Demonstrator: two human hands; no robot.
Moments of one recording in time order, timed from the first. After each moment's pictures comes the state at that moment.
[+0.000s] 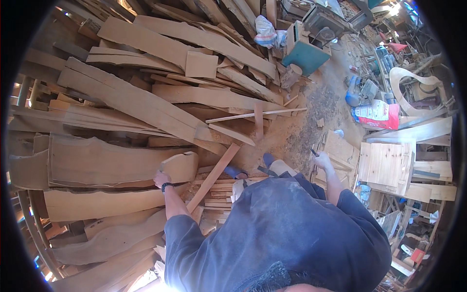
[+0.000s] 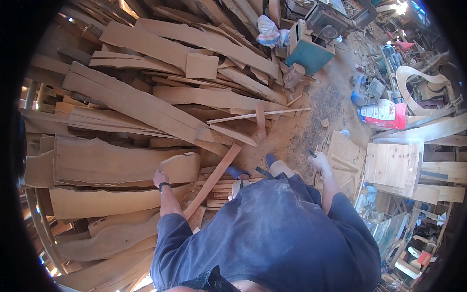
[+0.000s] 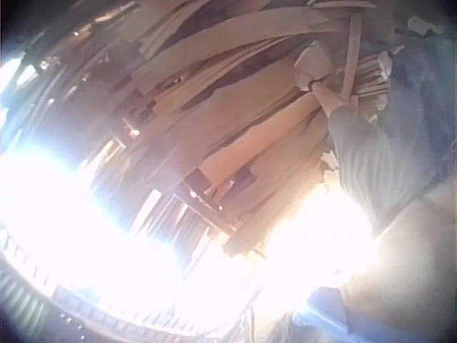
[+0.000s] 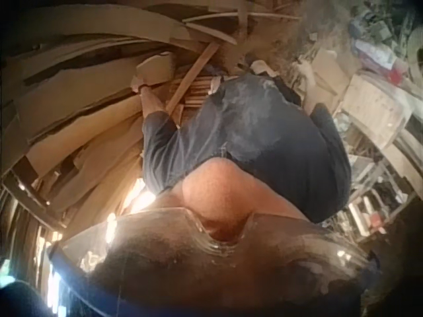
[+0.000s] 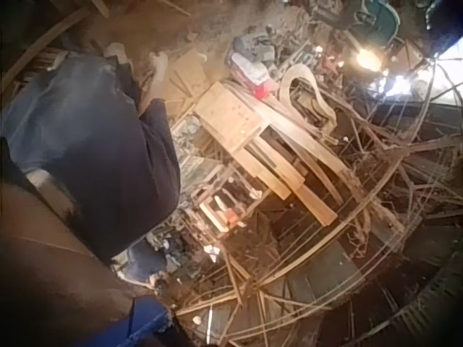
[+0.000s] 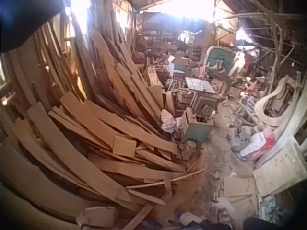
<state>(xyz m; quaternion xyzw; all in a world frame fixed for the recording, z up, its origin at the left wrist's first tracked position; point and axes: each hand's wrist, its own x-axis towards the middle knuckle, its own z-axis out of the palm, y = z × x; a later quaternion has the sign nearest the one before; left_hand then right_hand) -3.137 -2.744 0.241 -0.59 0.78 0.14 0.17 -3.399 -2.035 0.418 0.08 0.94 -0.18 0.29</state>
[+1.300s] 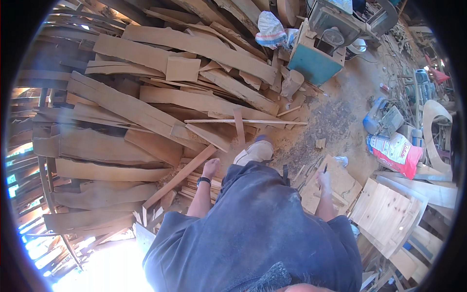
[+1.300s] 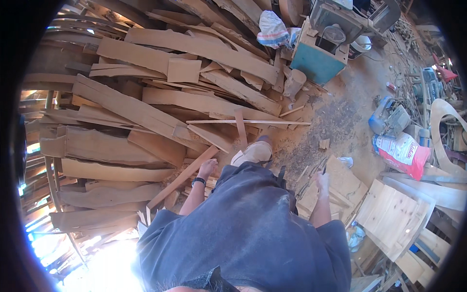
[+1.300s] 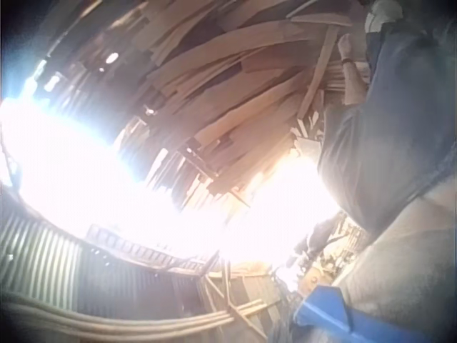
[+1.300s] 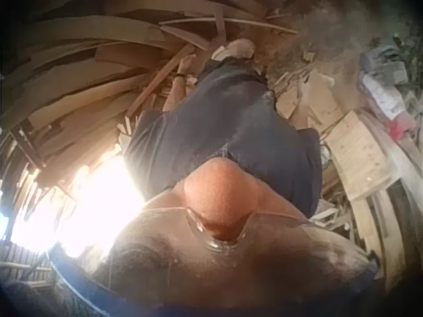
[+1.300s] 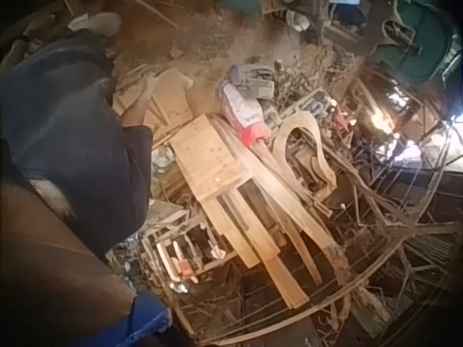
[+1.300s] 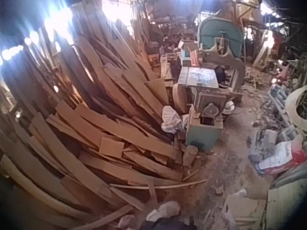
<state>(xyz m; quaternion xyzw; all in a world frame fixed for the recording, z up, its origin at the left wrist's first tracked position) -3.425 -2.192 0.257 -0.45 0.67 0.58 0.14 -3.628 -1.631 0.249 0.25 0.84 -0.41 0.26</state>
